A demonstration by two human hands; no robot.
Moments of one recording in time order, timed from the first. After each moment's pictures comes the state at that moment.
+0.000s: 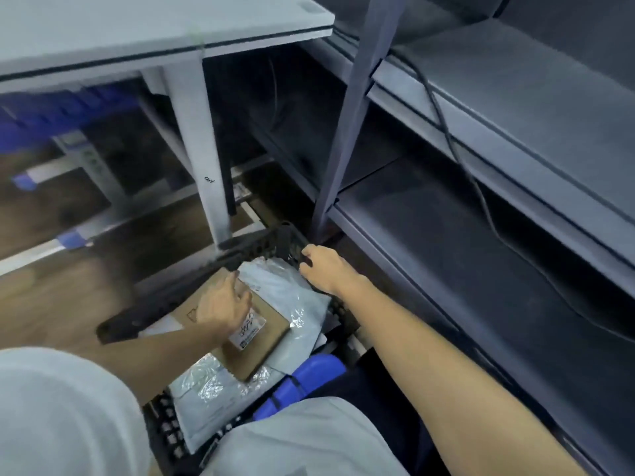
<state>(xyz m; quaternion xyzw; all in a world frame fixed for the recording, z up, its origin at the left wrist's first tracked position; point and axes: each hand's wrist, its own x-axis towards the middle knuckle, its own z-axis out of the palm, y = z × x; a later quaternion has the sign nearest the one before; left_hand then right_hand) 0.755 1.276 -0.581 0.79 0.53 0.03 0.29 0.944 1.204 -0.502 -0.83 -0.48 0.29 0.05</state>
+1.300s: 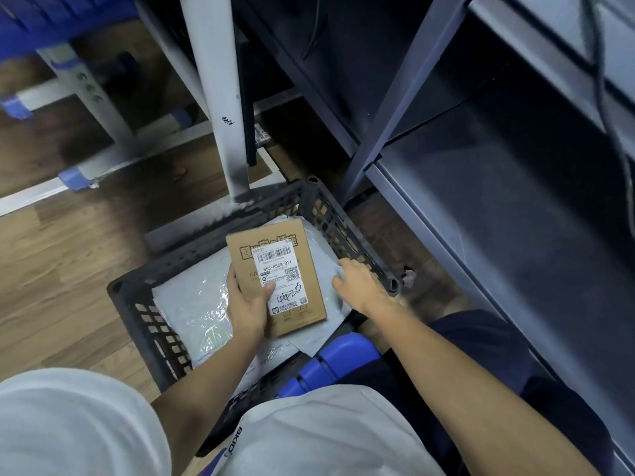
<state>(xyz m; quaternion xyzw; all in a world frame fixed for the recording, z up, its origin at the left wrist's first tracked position) 0.740 1.233 -0.651 0.43 0.65 0.24 0.58 0.929 1.173 -0.596 -0.84 -0.41 0.35 -0.03</state>
